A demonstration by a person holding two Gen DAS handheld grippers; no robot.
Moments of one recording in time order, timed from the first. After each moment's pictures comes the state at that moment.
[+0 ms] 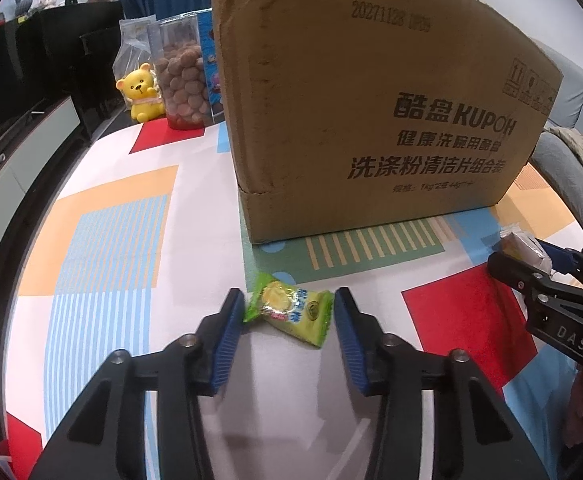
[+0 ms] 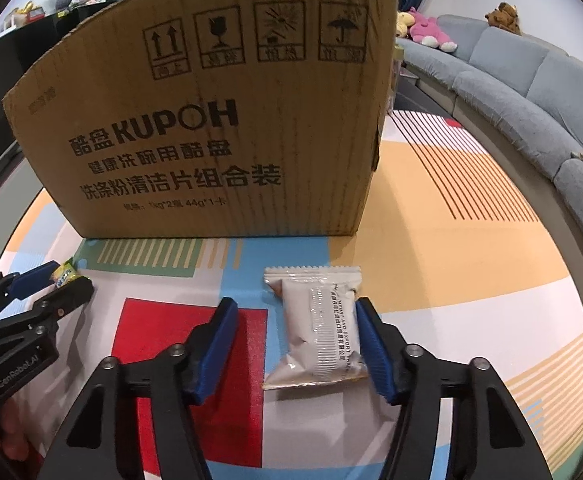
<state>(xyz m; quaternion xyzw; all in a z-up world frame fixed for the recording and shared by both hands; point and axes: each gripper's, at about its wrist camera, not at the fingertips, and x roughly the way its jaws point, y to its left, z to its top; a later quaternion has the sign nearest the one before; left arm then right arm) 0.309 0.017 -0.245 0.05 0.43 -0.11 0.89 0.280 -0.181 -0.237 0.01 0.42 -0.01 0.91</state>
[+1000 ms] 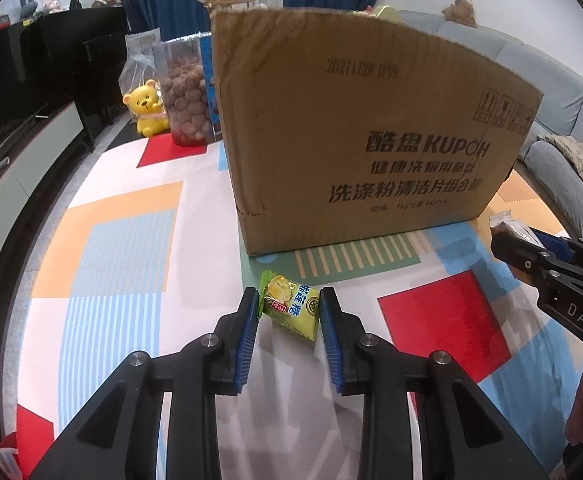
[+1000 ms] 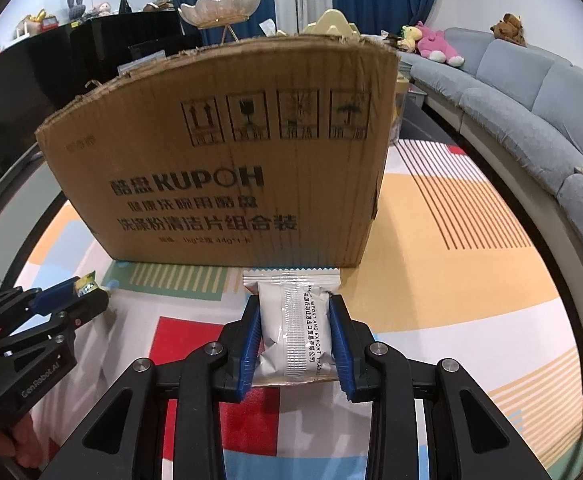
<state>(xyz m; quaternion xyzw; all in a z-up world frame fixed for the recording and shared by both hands) 0.291 0.015 -0.222 0.05 0.42 -0.10 0.90 0.273 -0.173 -0.203 0.01 0.40 0.01 0.92</state>
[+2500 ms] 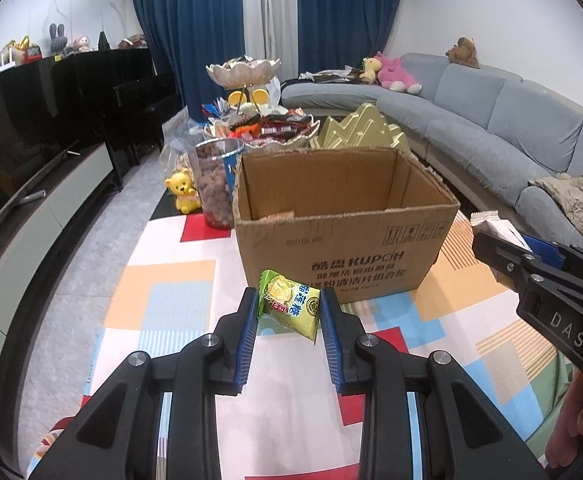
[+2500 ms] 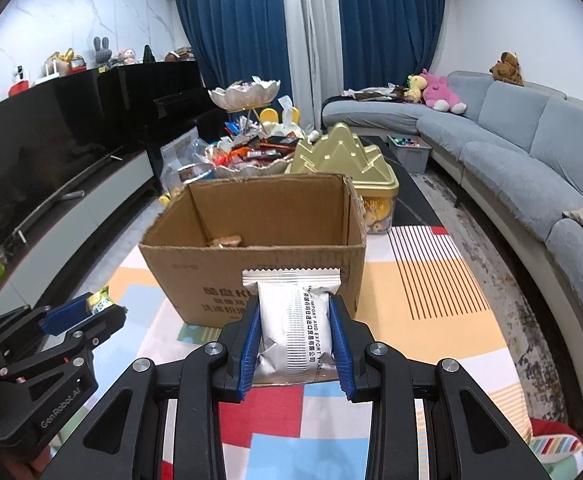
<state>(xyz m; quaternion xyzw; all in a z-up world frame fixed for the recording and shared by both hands) 0.228 -0.008 -0.089 0.05 0.34 -0.07 0.94 0.224 -0.173 -0.080 0.02 0.31 0.04 0.95</state>
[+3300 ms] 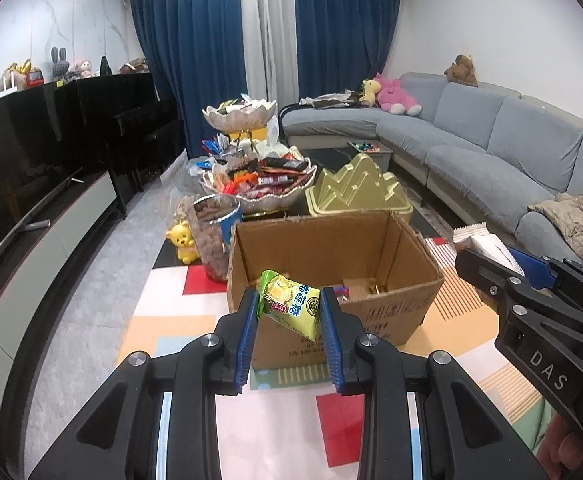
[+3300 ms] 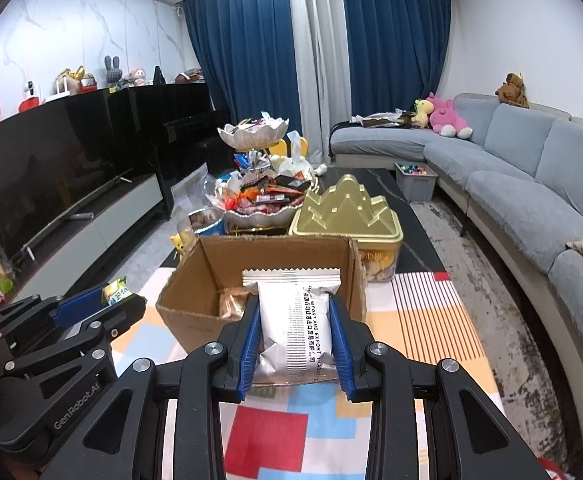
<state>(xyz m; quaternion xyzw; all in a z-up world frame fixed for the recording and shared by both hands) 0.257 -0.029 -0.031 0.05 0.30 -0.06 0.95 0.246 -0.178 -0.032 0.02 0.27 0.05 0.96</state>
